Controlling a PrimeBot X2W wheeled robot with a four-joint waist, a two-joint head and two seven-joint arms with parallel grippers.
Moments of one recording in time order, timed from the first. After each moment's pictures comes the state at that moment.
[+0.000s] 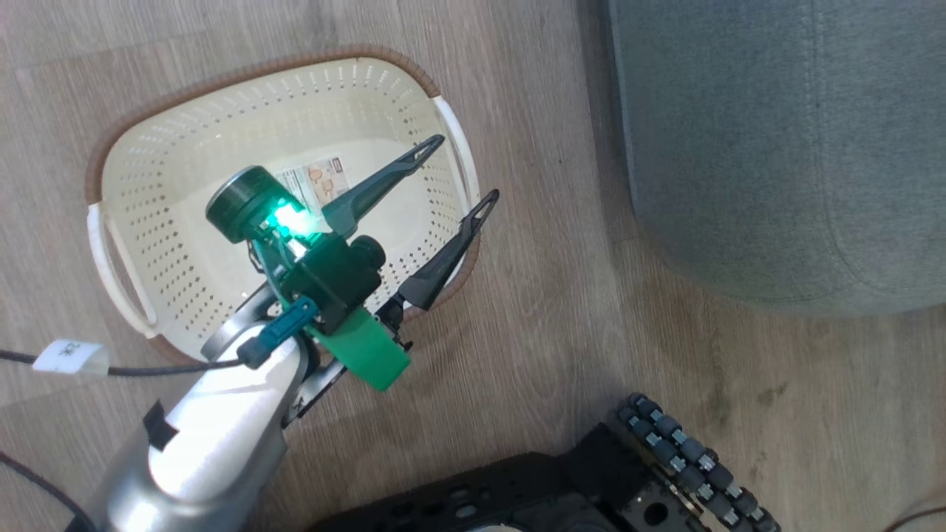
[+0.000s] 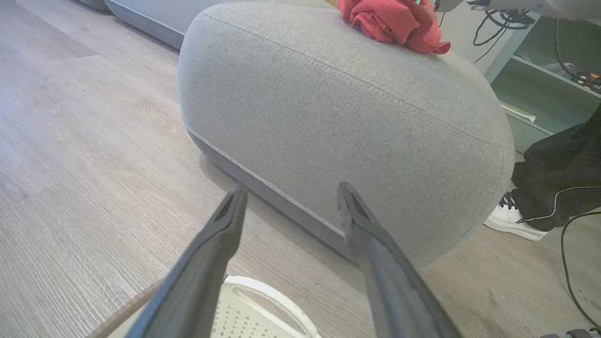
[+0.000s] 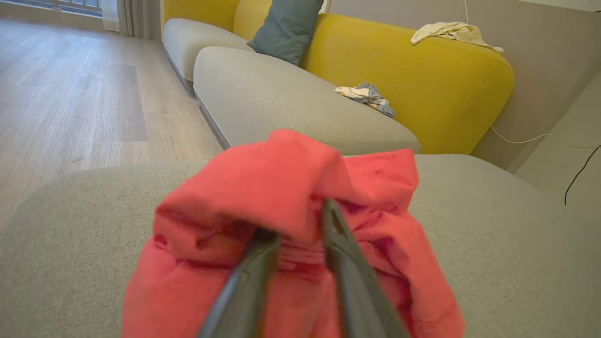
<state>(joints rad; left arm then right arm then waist) -0.54 0.29 -0.62 0.04 -0.19 -0.13 -0.26 -1.09 -0.26 -0.55 0.70 -0.07 0.13 -0.26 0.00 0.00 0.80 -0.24</state>
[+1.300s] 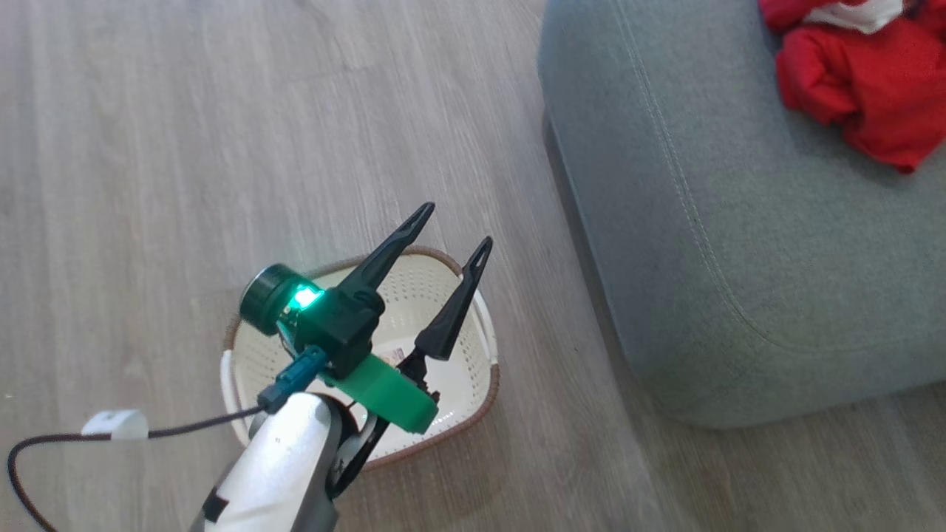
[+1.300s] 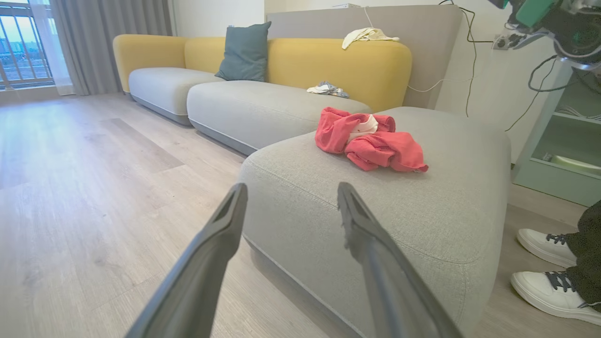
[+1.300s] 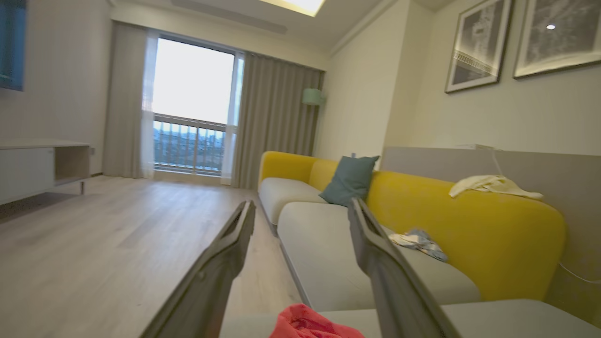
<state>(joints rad) -0.31 0.09 -0.45 0.09 -0.17 -0.13 -0.26 -0.69 -0.40 -0.16 0.31 0.26 0.13 -0.26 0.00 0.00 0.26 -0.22</state>
